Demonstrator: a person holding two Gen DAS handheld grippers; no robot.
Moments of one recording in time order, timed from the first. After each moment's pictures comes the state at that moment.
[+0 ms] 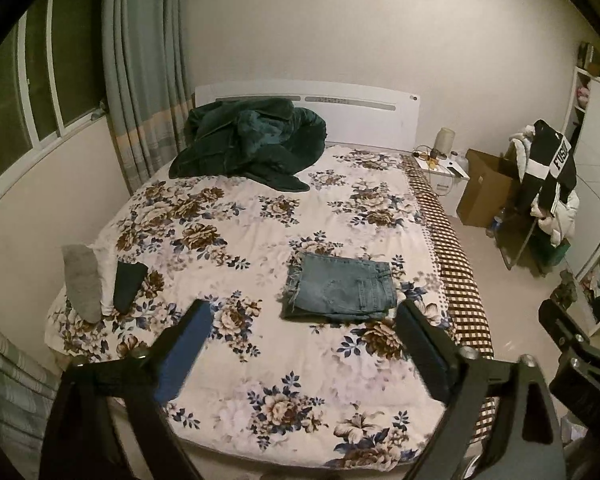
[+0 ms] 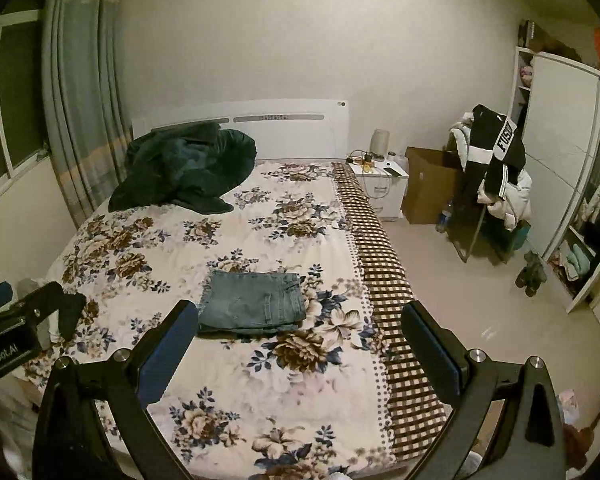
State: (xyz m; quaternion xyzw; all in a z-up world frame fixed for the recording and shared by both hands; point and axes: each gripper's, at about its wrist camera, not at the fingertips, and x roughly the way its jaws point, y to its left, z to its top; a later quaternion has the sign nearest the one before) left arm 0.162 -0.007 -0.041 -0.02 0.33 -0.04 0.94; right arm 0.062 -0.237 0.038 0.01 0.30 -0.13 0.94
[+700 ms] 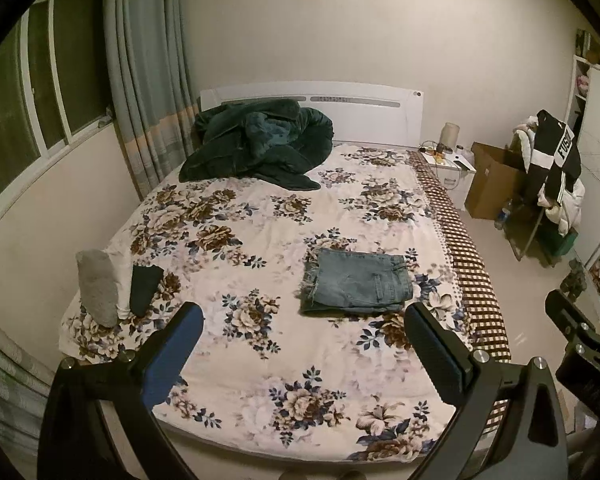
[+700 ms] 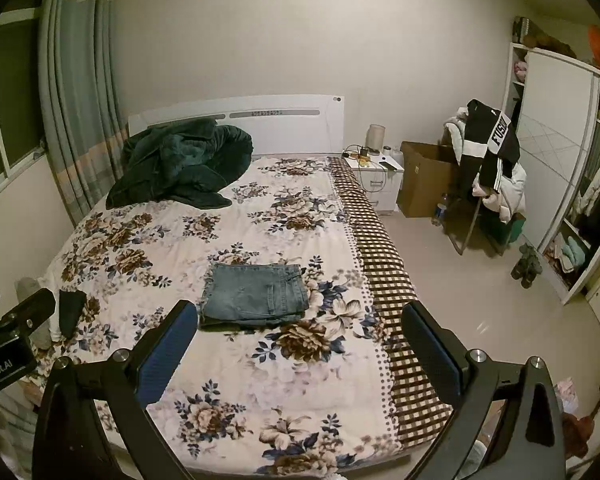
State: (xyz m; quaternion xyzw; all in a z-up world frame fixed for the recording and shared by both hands) left arm 0.139 0.006 -0.042 0.00 0.33 -0.02 0.94; right arm 0.065 -0.219 0.030 0.01 0.32 -0.13 0.94
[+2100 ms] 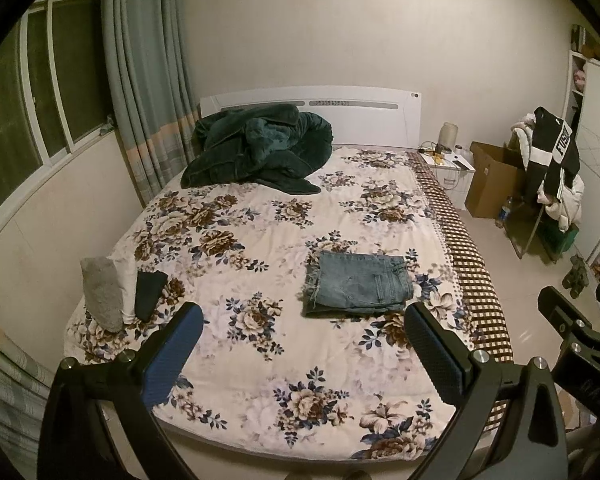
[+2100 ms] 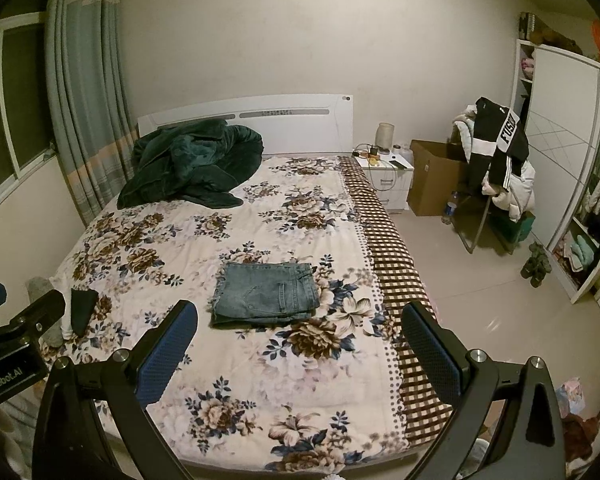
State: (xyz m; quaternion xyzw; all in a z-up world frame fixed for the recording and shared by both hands) left arm 0.135 0.010 -0.028 0.01 0.32 -0.03 0.95; right arm 0.064 -0.213 0.041 0.02 0.32 -0.12 0.94
